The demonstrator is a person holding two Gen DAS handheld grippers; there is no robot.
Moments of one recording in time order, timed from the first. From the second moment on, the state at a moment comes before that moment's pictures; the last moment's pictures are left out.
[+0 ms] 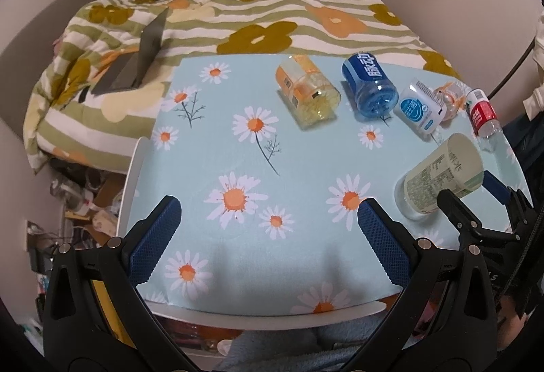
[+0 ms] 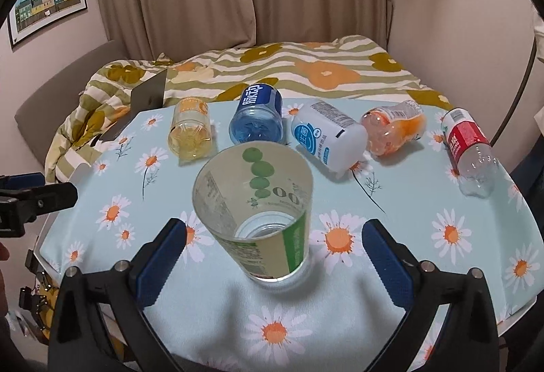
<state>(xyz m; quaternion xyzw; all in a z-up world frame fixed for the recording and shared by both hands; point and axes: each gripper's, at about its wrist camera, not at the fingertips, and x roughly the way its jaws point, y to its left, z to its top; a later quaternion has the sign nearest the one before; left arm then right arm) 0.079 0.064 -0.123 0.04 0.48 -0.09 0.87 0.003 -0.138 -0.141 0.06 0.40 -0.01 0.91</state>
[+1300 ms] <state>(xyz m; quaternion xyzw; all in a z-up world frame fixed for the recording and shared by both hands) 0.000 0.000 -0.046 0.05 0.49 -0.05 0.87 -0.043 -0.229 -0.033 0.05 0.49 -0.05 0.87</state>
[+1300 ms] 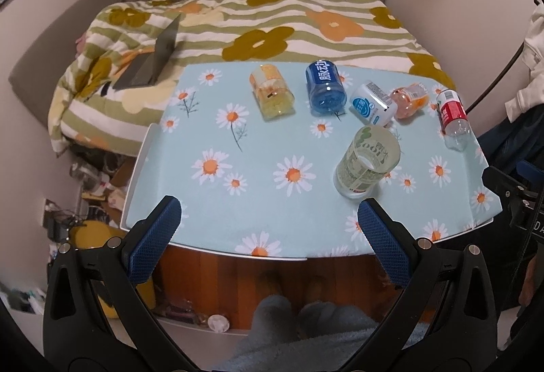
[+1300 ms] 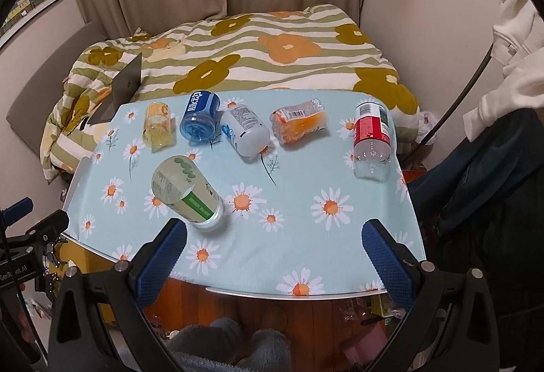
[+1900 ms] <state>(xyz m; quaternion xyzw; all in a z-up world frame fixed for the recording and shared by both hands) 0.004 -0.001 -0.036 0.05 0.47 -0.05 0.88 -0.039 -0.231 -0.022 0.05 0.48 -0.06 0.88</state>
